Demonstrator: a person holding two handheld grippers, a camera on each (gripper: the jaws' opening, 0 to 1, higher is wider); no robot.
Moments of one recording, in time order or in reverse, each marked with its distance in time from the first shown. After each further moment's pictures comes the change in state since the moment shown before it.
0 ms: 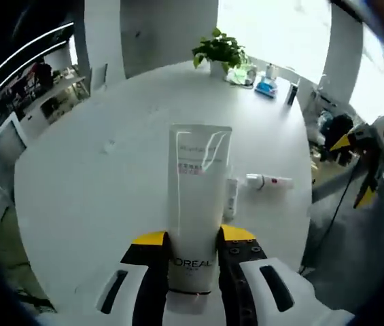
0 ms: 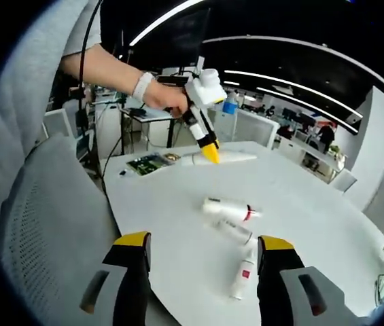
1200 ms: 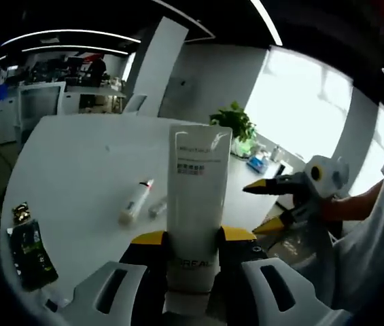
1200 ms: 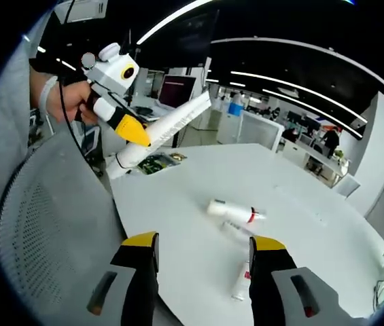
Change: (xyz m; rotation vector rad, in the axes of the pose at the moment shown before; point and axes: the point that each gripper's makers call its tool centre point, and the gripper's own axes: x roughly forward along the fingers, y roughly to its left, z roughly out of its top) left arm -0.091 -0.134 -0.046 -0.332 -0.386 0.018; right arm -0.006 0.006 0.003 -0.022 -0.012 0.019
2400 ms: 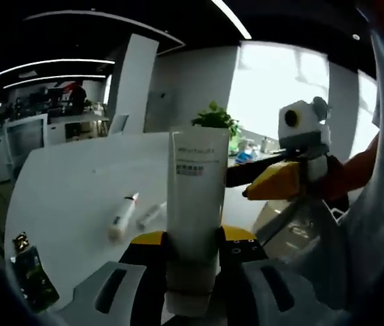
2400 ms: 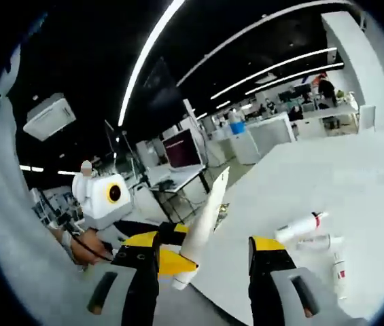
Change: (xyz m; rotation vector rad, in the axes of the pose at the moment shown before) left arm 0.007 -0.035 -0.014 0.232 -0.032 -0.053; right arm 0.014 0.037 0.095 0.685 -0.275 0.233
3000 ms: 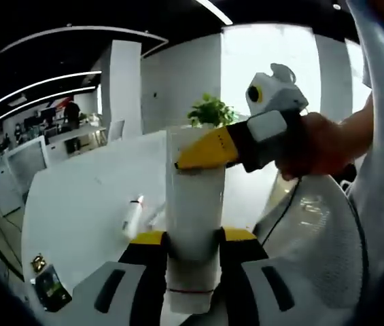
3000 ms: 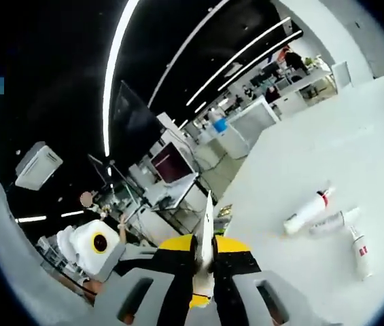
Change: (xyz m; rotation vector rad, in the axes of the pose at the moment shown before) left arm 0.003 0.001 -0.005 0.147 0.034 0.046; right arm 0.019 0.002 0.013 0.093 0.019 0.002
